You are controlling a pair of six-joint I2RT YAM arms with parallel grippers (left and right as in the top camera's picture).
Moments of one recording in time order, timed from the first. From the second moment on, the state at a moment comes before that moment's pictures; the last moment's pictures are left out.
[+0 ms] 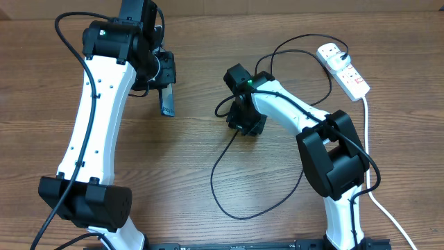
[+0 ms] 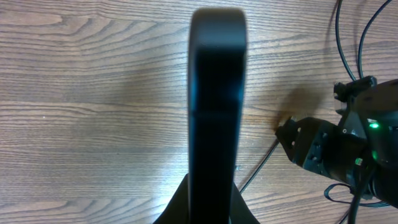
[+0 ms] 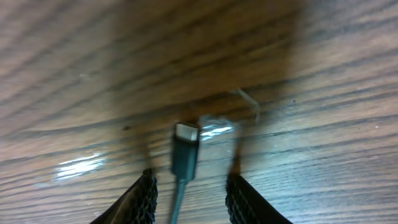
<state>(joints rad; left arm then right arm) -0.18 1.85 2.01 -1.43 0.07 -0.28 0.54 2.17 1.58 -0.96 -0.12 0.89</state>
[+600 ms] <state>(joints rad) -0.18 1.85 2.01 -1.43 0.07 -0.28 0.54 2.16 1.58 -0.95 -0.11 0.91</state>
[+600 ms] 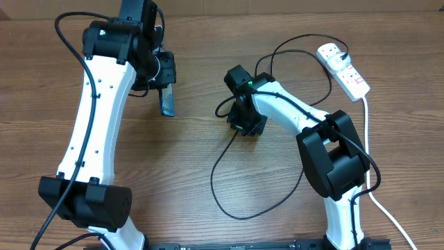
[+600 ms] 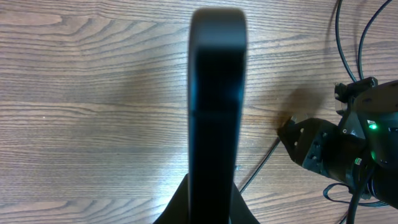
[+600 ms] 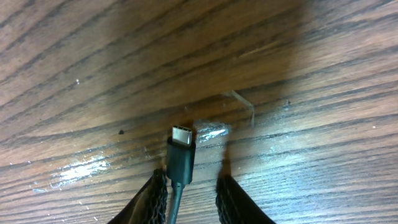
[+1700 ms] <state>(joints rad) -0.18 1.85 2.01 -1.43 0.07 -0.28 0.58 2.16 1.57 -0.90 -0.05 0.92</state>
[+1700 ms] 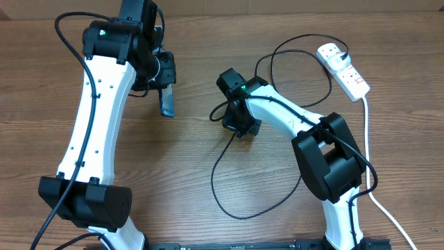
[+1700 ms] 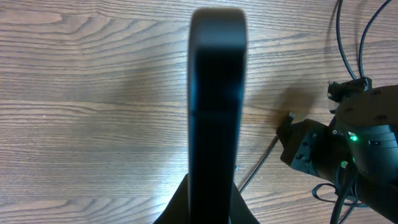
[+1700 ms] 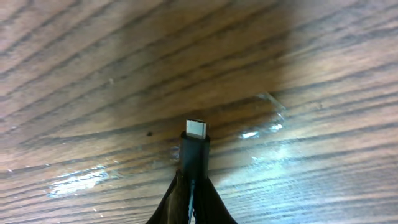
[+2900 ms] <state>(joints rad) 0.05 1.85 2.01 -1.23 1.30 -0.18 0.72 1.55 1.63 -0.94 -0.43 0.50</state>
